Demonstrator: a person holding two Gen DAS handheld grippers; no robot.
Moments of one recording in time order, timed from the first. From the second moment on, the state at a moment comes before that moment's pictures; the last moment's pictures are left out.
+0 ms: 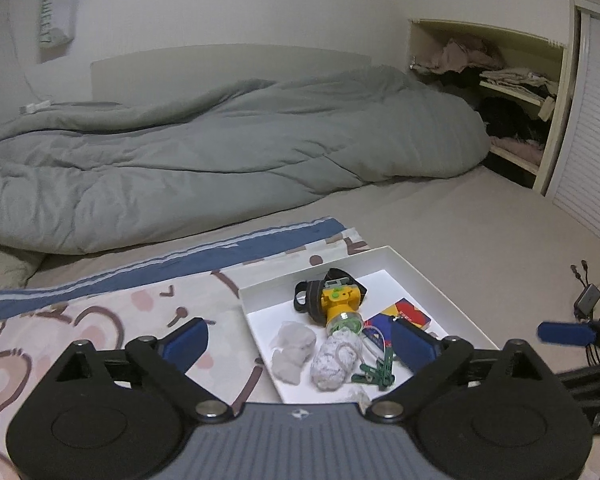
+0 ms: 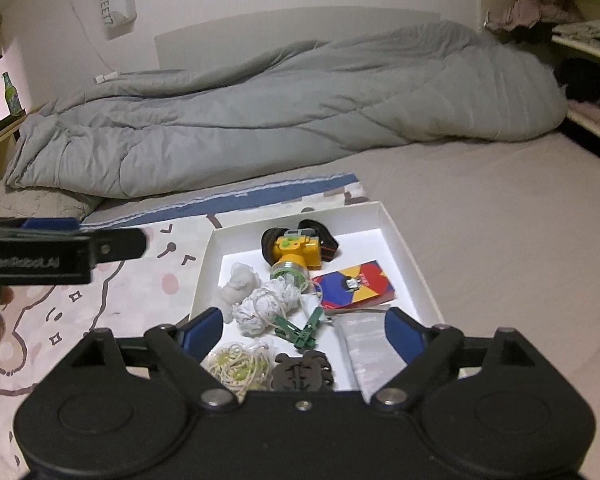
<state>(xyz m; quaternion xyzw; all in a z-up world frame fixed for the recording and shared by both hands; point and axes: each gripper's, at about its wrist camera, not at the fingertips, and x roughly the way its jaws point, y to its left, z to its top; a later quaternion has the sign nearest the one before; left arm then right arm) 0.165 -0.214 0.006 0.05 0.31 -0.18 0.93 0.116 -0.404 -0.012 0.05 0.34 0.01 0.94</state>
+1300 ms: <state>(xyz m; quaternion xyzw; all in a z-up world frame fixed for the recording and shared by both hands) 0.015 -0.132 0.020 0.08 0.28 -0.14 0.95 -0.027 -0.347 0.030 0.01 0.30 -0.07 0.95</state>
